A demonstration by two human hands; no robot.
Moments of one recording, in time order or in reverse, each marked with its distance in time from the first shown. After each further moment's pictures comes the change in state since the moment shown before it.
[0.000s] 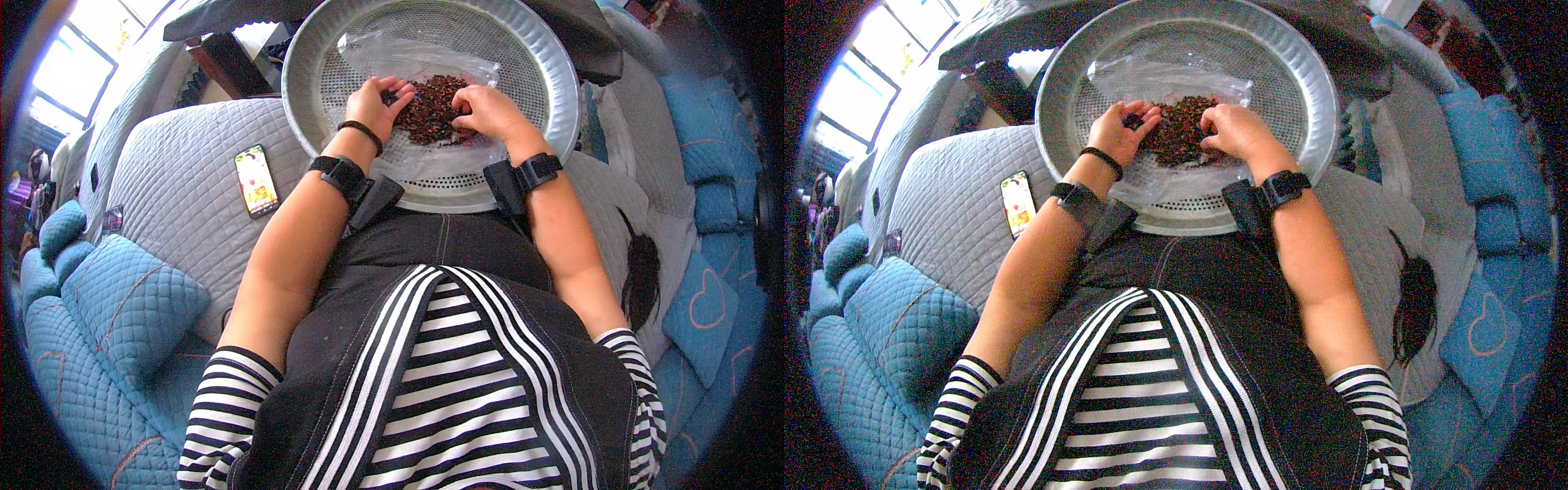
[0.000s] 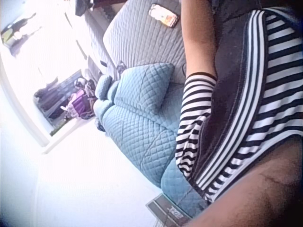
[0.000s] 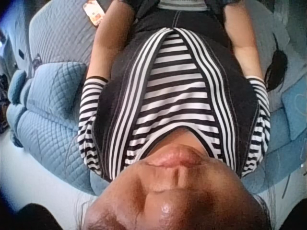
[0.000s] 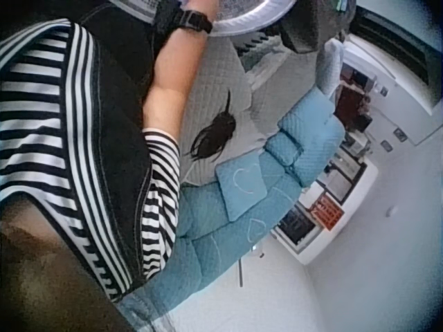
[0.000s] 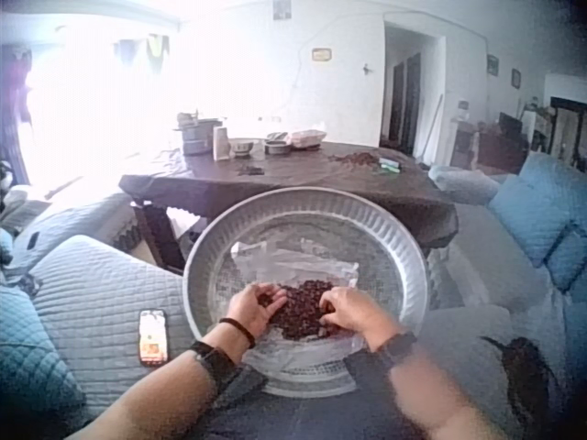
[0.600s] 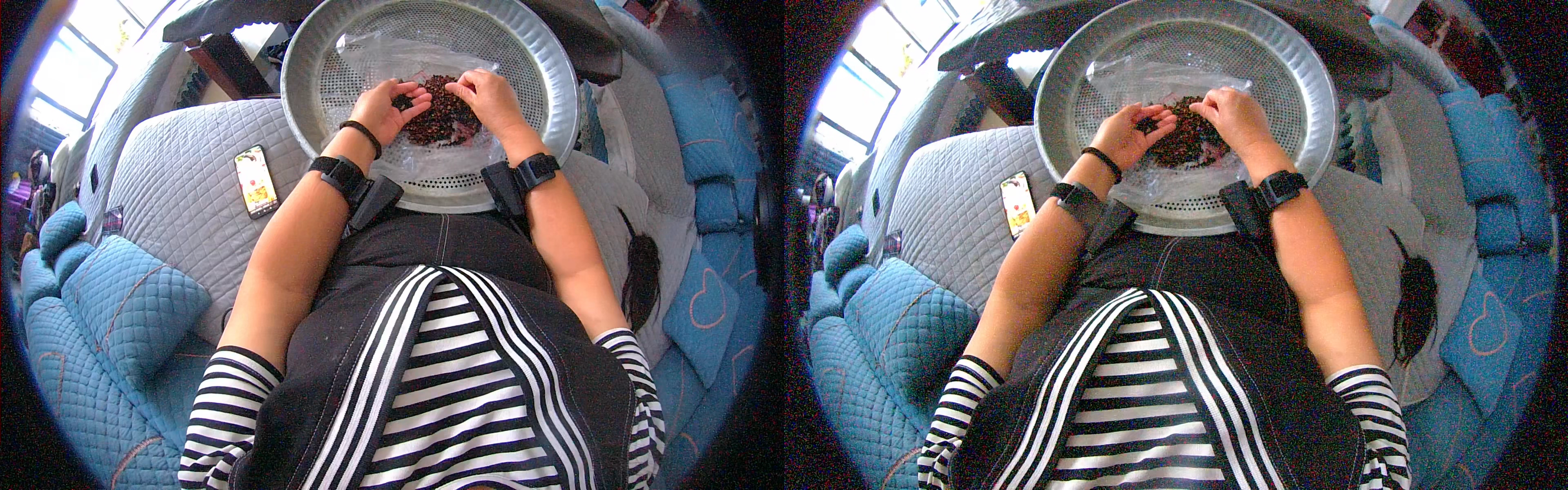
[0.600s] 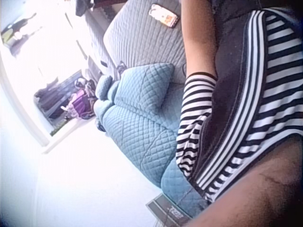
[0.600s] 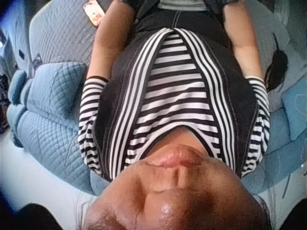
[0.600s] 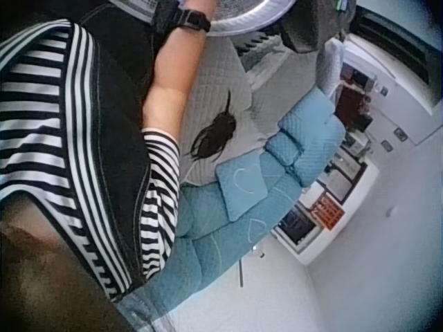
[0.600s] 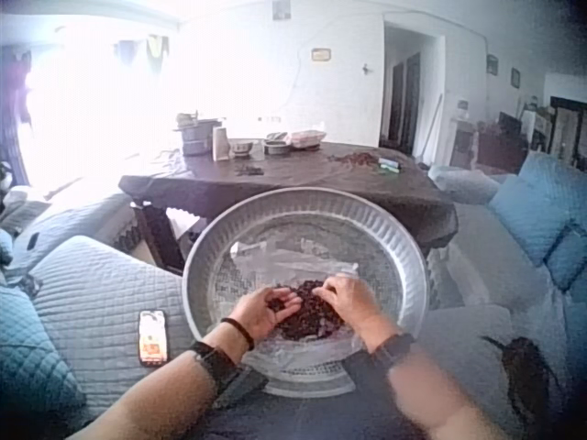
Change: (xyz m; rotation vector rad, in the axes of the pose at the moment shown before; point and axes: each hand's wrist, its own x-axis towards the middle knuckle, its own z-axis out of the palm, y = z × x) left_hand -0.010 0.002 0.008 0.042 -0.128 -0.202; right_hand 0.008 -0.011 -0.004 0.019 0.384 0.024
